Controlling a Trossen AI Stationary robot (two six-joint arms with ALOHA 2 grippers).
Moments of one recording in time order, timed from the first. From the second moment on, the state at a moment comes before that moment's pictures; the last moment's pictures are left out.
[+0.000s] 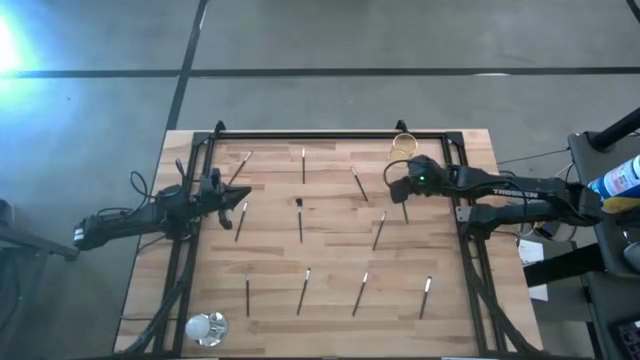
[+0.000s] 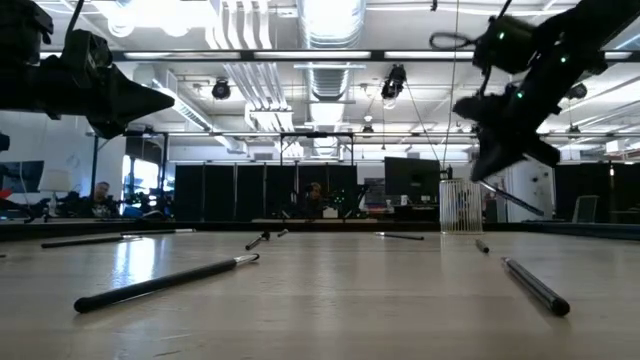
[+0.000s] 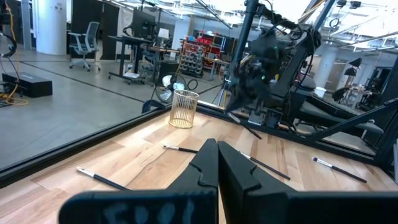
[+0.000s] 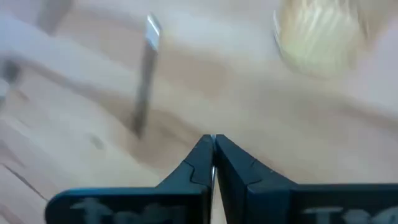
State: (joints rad) left arm 0.17 0.05 0.01 0.04 -0.17 -0.19; right arm -0.36 0.99 0.51 -0.37 0.24 0.72
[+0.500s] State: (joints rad) left arm 0.17 0.05 0.01 0.04 -0.17 -0.19; right arm -0.33 1.12 0.19 1.13 0.37 0.03
